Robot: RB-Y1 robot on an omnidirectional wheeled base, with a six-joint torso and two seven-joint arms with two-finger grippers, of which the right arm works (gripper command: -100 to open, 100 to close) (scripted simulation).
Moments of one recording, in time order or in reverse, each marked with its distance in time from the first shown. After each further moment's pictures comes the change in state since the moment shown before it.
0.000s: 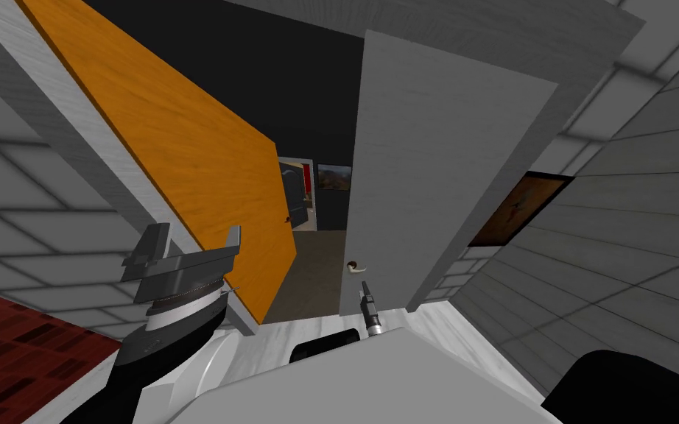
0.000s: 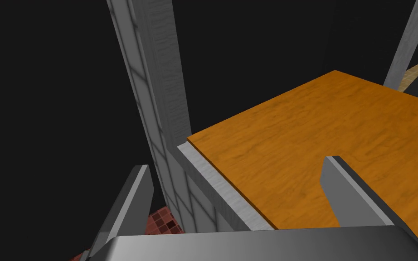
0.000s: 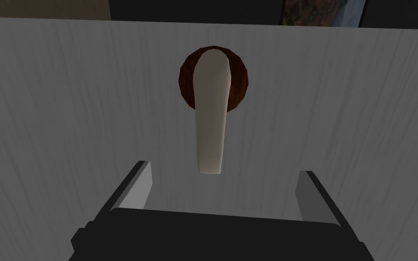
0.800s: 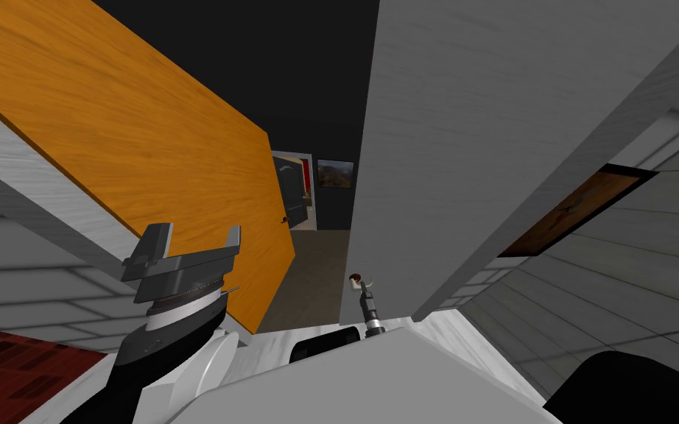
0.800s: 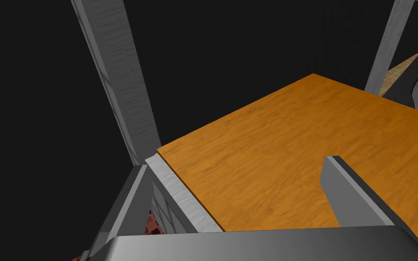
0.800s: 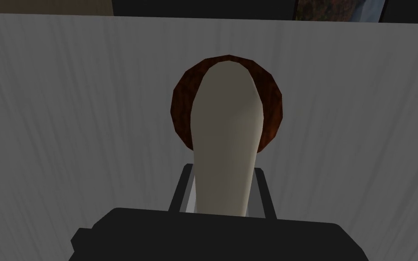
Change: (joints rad) arm -0.047 0.010 -0.025 0.034 0.002 0.009 -0.010
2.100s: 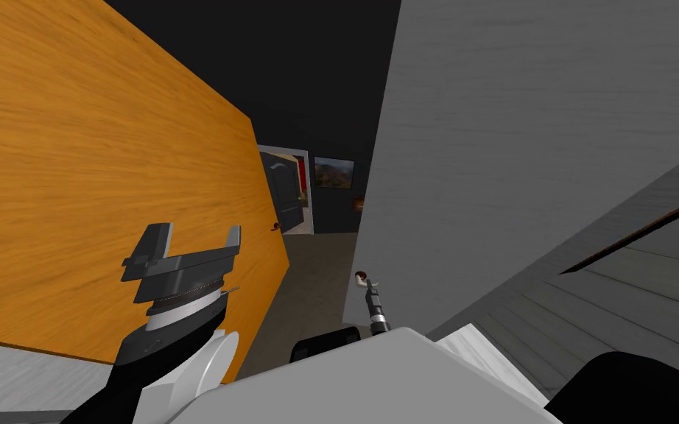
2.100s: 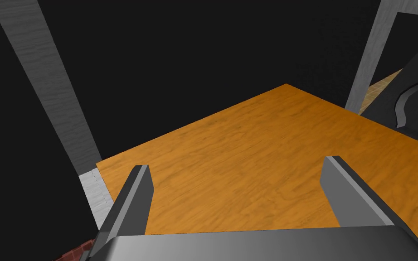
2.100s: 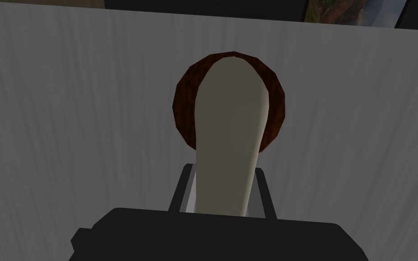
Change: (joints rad) arm -0.026 -0.004 -0.084 0.015 -0.040 0.023 0.020
